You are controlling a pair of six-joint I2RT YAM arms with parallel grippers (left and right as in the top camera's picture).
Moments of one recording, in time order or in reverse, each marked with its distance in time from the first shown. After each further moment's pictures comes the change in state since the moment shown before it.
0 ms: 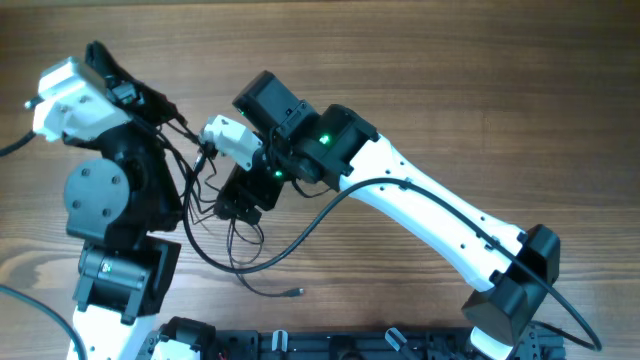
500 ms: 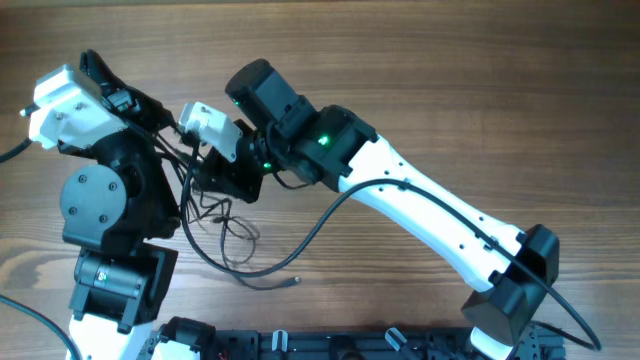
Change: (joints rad) left arm 0.000 -0.020 0.000 -0.051 -0.014 0.006; right arm 0.006 0.000 -0.003 0.209 -0.156 0.011
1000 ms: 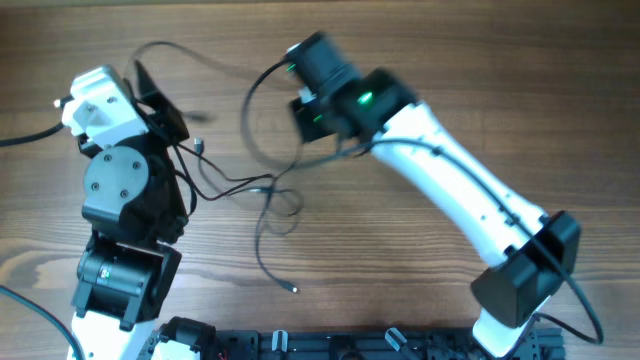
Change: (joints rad) left arm -0.006 0.005 -0.009 -0.220 0.016 -0.011; right arm -0.216 0.001 0.002 -0.278 0.731 0.426
